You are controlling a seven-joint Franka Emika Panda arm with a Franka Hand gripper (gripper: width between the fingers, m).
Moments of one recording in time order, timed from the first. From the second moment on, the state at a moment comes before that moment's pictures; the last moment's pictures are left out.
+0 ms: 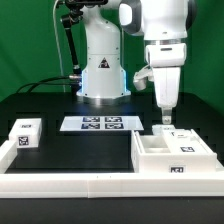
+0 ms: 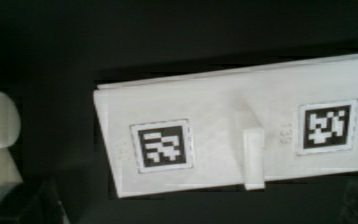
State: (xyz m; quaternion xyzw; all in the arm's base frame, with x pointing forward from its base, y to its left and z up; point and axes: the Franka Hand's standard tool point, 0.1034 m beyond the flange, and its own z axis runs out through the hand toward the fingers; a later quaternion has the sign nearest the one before) arm 0.429 0.115 0.054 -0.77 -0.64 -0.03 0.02
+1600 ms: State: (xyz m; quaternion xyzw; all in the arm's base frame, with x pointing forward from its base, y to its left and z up) arm 0.398 0.123 0.009 -0.76 -0.64 -0.03 0.05
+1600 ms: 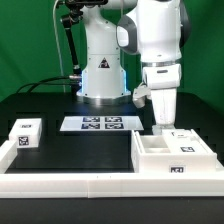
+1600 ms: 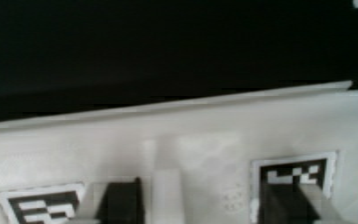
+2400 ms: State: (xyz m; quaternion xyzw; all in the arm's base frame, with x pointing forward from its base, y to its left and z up) arm 0.400 0.121 0.011 -0.77 -0.64 -0.03 0.05
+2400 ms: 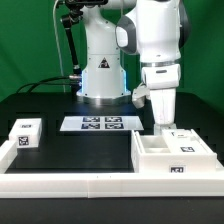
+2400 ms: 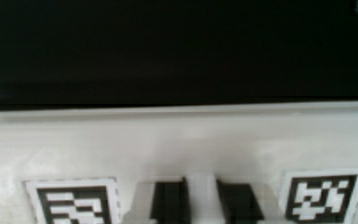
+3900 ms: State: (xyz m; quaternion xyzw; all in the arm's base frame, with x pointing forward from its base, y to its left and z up) arm 0.429 0.072 0.050 -0.77 -0.64 0.00 0.03
